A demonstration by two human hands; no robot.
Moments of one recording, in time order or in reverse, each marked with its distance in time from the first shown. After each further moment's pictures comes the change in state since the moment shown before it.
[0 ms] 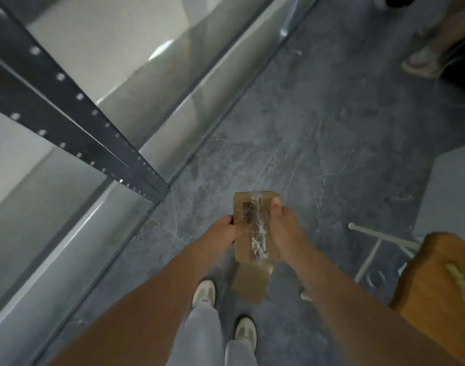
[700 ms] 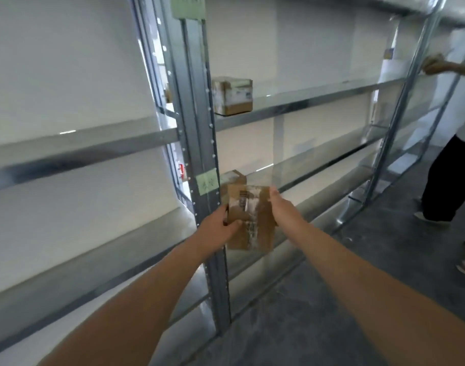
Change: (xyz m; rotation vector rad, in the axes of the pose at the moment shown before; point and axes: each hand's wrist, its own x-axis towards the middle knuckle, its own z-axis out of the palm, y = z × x) left_hand -0.452 0.186 -0.106 0.372 0.711 0.867; right_hand -0.344 -0.311 -0.113 0.039 -0.205 -0.701
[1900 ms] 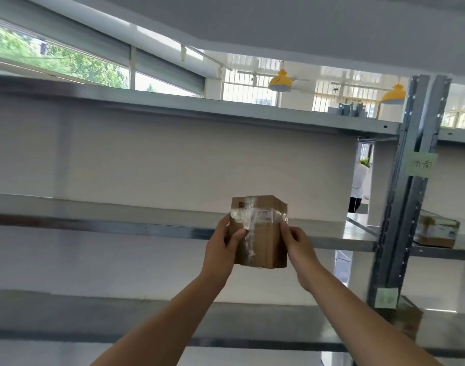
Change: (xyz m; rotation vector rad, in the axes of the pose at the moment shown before) left_hand -0.309 -0.024 -0.332 -0.344 0.966 0.150; right_hand -0.249 -0.215 0.275 0.241 -0.436 -0.622
